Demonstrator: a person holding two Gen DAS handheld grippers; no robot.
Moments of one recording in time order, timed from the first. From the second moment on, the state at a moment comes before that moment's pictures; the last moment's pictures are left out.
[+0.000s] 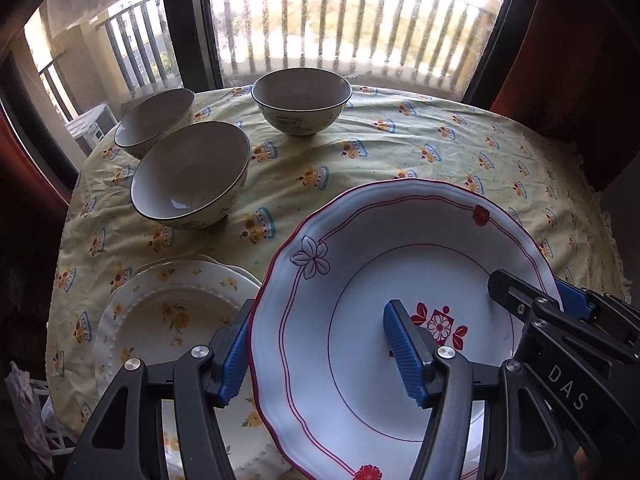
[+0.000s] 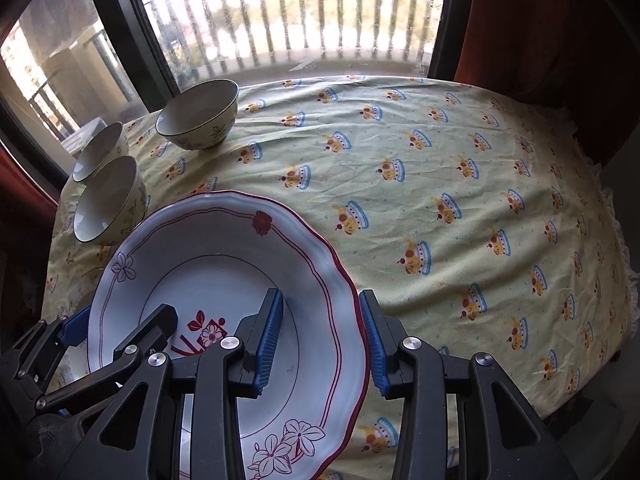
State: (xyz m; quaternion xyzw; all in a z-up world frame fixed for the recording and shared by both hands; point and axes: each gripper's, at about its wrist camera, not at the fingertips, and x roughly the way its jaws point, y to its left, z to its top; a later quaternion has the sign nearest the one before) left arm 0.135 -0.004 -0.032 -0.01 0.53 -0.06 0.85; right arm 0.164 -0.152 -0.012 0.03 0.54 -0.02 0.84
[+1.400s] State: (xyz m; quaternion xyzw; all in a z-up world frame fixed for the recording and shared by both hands) left arm 0.124 0.133 -0.085 0.00 0.55 0.00 0.84; right arm 0.166 0.008 -0.080 -0.01 0.60 0.02 0.80
